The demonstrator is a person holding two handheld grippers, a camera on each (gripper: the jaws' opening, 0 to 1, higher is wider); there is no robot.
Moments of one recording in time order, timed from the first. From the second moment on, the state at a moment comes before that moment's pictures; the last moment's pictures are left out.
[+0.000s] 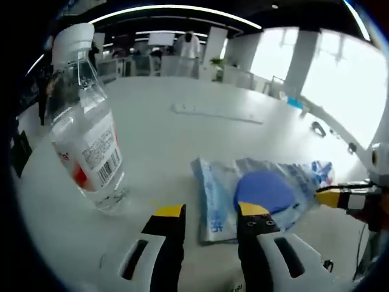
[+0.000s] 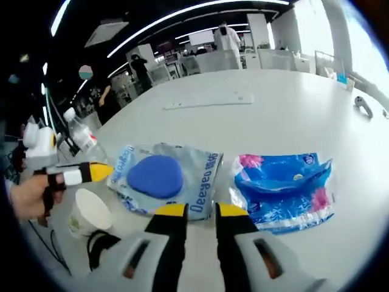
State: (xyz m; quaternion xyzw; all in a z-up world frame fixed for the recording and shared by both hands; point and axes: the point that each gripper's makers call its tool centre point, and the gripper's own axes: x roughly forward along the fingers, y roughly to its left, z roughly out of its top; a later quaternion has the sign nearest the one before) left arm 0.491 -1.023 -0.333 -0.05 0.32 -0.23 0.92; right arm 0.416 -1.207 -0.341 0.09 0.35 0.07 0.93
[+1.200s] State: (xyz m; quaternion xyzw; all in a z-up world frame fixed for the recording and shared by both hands) left arm 0.466 -1.028 -0.292 0.00 0.26 -0.29 0.92; right arm 0.392 -1.232 -0.301 0.16 0.30 0.03 0.94
